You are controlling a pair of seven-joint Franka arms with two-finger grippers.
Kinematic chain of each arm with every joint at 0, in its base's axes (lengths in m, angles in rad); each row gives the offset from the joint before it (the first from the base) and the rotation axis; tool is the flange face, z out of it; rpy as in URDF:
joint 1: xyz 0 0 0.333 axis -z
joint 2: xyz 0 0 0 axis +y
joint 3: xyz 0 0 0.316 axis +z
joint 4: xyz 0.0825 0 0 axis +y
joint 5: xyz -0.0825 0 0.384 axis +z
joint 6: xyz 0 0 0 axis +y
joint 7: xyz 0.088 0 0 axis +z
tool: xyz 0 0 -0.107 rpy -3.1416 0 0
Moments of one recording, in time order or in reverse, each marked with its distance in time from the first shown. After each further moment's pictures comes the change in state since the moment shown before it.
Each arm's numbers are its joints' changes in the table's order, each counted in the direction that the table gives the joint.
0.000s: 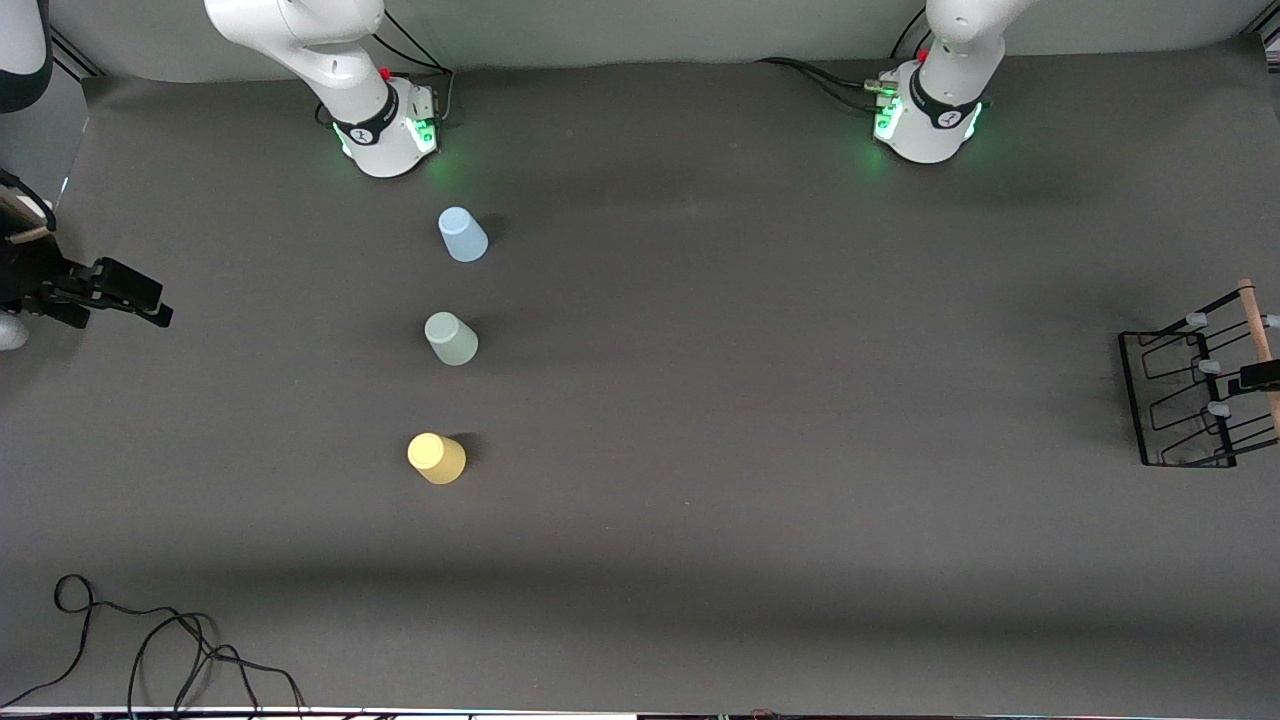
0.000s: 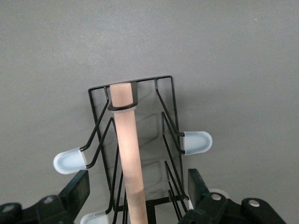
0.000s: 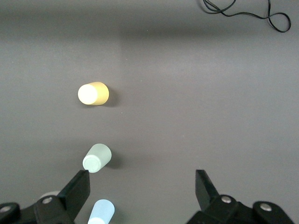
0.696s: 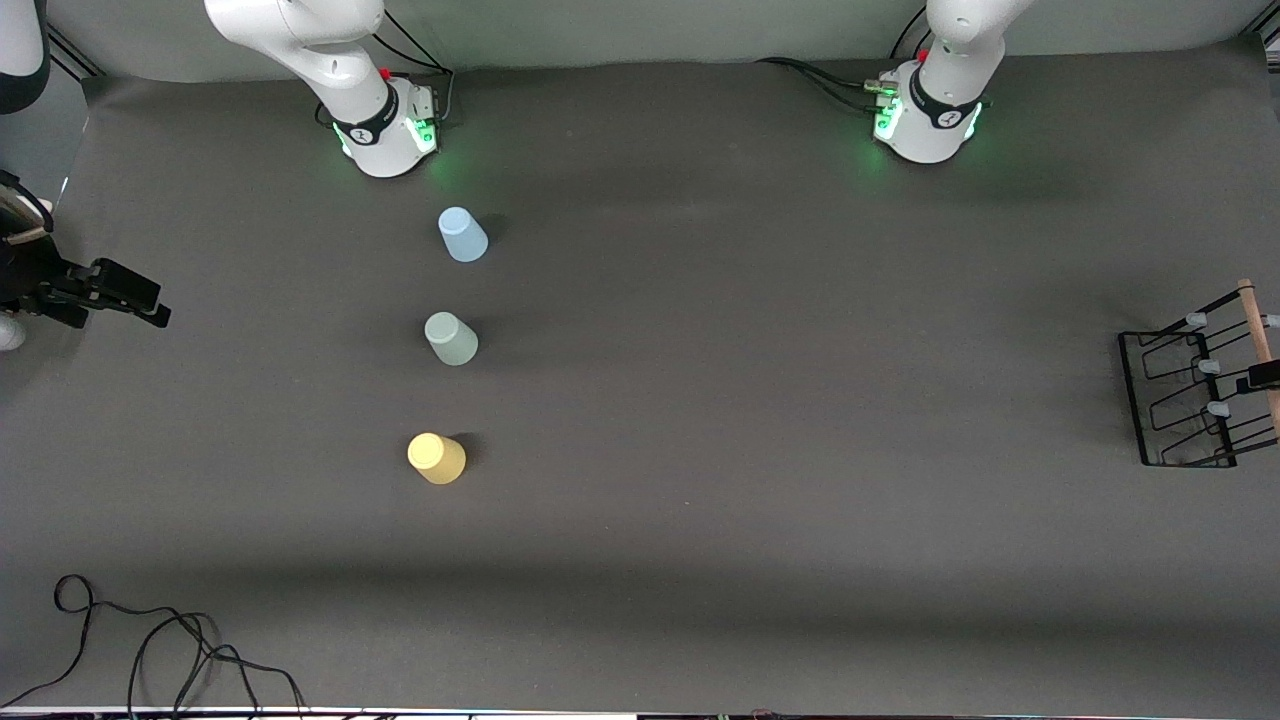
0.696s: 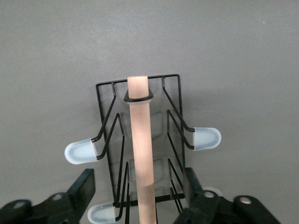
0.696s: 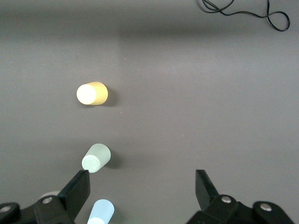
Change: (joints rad) left arm -0.010 -0.003 0.000 -0.002 0.000 0.002 0.048; right arm 0.000 0.001 -0.005 0.001 0.000 0.001 0.001
